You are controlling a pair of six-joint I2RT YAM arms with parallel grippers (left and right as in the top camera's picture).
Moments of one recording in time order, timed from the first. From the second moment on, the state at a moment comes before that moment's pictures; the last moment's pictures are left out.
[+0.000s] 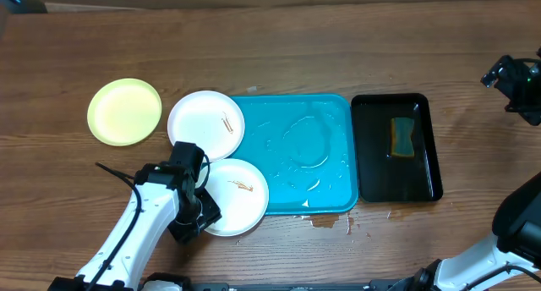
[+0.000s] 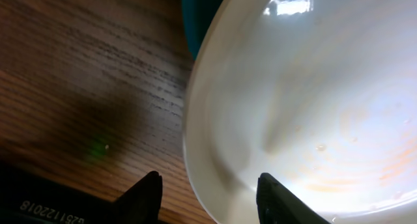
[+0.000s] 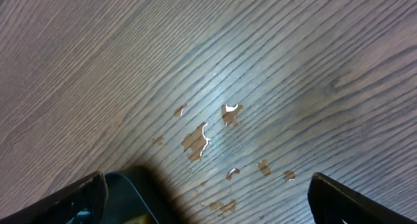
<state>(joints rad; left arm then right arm) -0.16 1.32 0.69 -1.07 0.11 -0.84 -0.50 1.87 1.62 -0.90 -0.17 0.25</state>
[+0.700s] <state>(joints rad) -0.16 1.32 0.71 -1.01 0.21 -0.76 -0.50 1.87 1.62 -0.90 -0.17 0.25</state>
